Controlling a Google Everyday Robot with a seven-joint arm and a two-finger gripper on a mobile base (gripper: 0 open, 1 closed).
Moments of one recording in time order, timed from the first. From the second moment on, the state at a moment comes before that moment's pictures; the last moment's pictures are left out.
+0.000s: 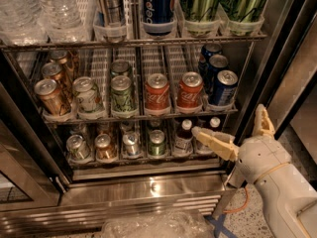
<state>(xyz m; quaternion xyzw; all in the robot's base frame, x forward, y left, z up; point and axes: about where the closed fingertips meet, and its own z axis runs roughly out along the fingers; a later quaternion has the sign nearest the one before) 0.475 -0.176 0.864 -0.13 0.67 0.10 0.72</state>
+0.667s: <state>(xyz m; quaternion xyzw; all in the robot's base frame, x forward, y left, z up) 0.474 -0.180 0.859 -0.09 0.69 0.10 0.71</state>
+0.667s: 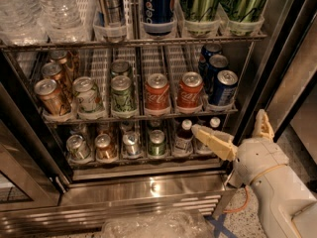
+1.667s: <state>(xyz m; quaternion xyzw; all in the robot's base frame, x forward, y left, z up) 0.488 -0.184 0.844 -0.08 0.69 0.09 0.71</state>
